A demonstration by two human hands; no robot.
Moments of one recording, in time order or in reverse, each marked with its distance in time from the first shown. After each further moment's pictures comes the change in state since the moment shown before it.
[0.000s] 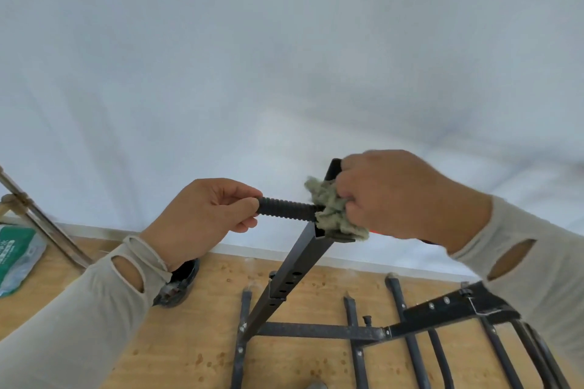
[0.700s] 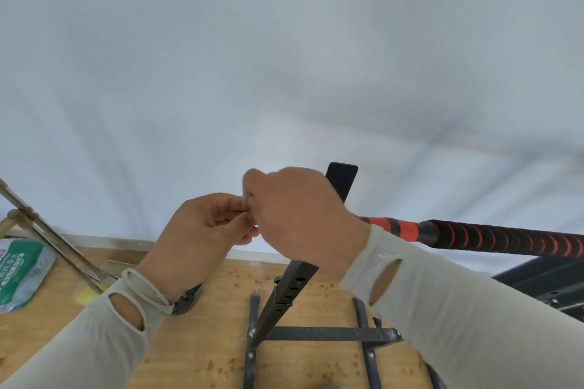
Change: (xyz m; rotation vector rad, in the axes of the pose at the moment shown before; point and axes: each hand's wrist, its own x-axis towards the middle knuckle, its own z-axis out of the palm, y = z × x) left_hand -0.012 -0.007 0.008 -0.073 0.032 0.020; right_hand 0.061 -0.076 0.017 0.271 0.338 0.059
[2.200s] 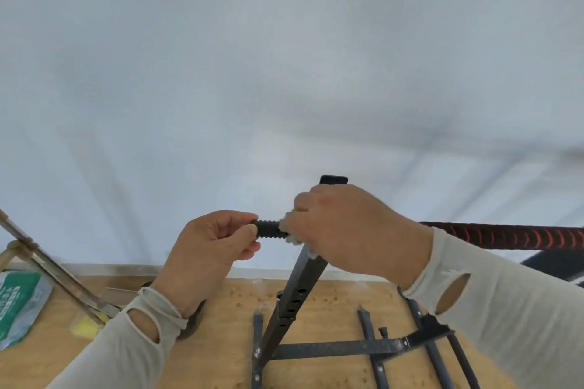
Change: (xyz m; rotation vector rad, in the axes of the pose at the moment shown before) left_hand 0.001 -0.001 0.007 -0.051 0.082 -0.009; right_hand -0.040 0.046 -0.011 -0.193 -0.120 -0.261
